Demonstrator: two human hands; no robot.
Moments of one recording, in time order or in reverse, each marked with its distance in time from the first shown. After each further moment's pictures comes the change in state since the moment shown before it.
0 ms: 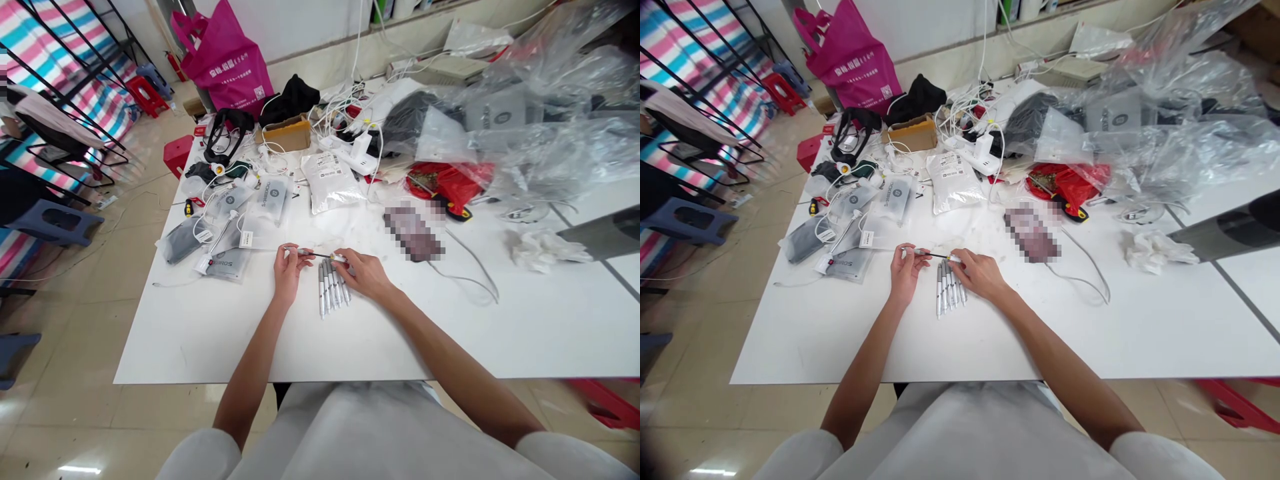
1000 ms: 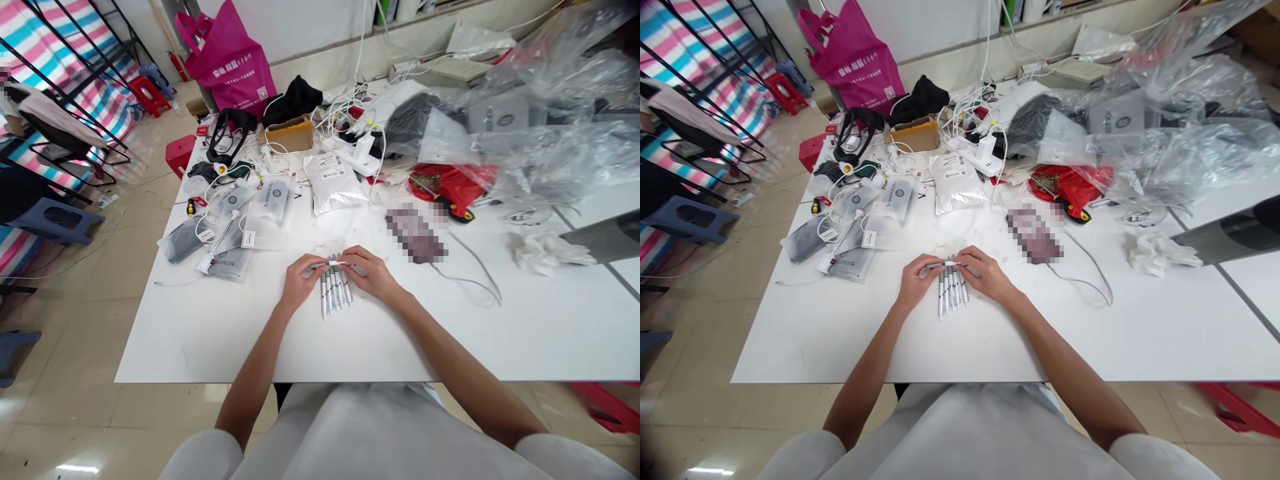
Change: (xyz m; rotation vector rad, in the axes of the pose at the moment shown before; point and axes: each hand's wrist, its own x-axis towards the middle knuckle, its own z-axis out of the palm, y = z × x) left_hand -0.017 0.005 0.006 0.539 -0.217 0.251; right_hand 0.002 0.003 -0.015 0.441 0.046 -0.084
